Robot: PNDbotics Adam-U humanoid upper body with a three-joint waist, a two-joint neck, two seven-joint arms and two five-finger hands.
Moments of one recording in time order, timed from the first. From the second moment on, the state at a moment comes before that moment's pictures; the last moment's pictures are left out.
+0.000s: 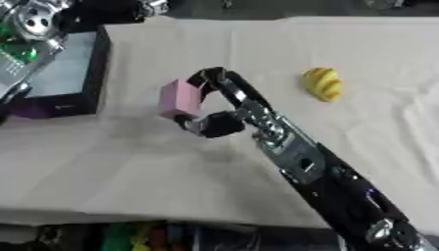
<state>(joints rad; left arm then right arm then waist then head) -0.92 0.71 -0.52 -1.74 0.00 0.60 -0.12 -0.76 -0.06 0.54 -1.34 0.23 0.03 -0.04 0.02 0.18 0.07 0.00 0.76</state>
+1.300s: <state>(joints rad) -0.90 0.78 -0.54 -1.99 -0.29 0.62 -0.62 -0.77 -0.05 0.54 -1.32 0.23 0.01 -0.08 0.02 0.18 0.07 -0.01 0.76</state>
